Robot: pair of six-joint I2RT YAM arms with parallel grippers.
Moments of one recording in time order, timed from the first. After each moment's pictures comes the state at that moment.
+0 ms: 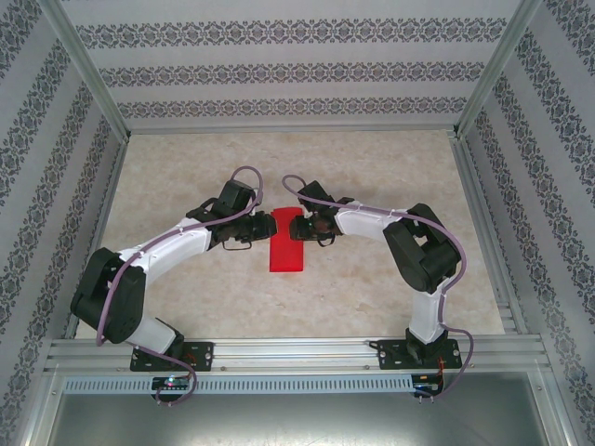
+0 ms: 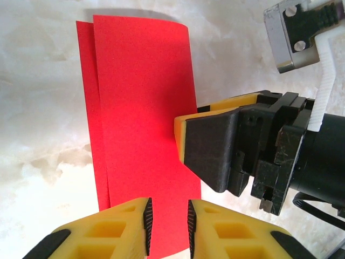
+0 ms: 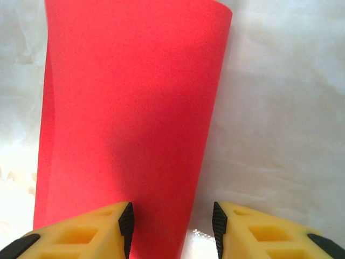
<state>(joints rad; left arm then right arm) -0.48 1.49 0.94 -0.35 0.29 -0.65 0.63 1.92 1.18 -0.35 -0.13 0.55</state>
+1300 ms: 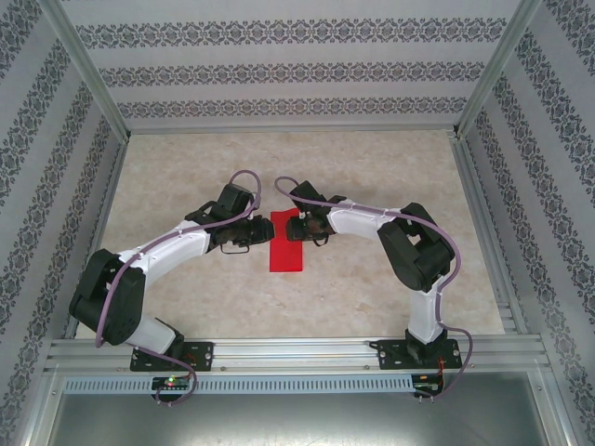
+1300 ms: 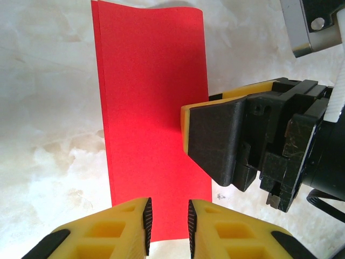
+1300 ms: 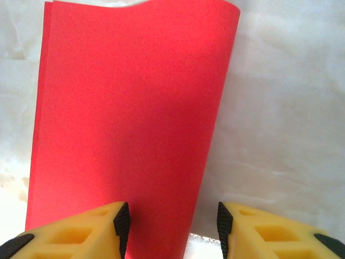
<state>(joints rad) -0.48 1.48 0.91 -0.36 0.29 -0.66 0.67 1.96 1.25 -0.43 -0.07 0.55</state>
